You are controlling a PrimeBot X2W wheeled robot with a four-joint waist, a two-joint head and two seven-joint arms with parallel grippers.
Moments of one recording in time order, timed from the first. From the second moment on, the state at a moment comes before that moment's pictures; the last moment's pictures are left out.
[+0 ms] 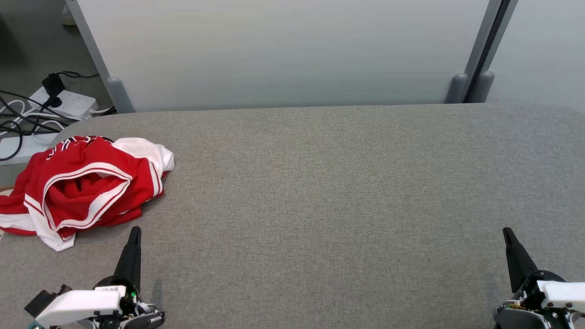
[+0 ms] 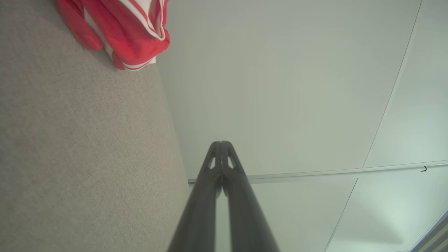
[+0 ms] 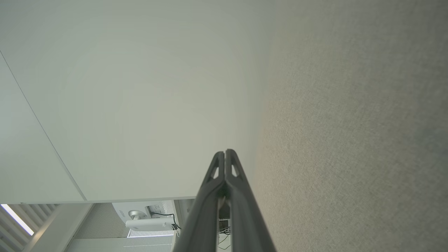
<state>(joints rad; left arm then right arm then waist) -0.05 0.04 0.08 0.27 -1.61 -0.12 0.11 -0.06 -0.04 -0.13 0.27 1.61 0.13 0.10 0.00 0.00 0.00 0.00</state>
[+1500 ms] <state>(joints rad) 0.00 0.02 0.03 0.24 -1.33 -0.12 0.01 -0.02 -0.04 -0.02 0.27 1.41 0.12 0.01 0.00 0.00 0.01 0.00</state>
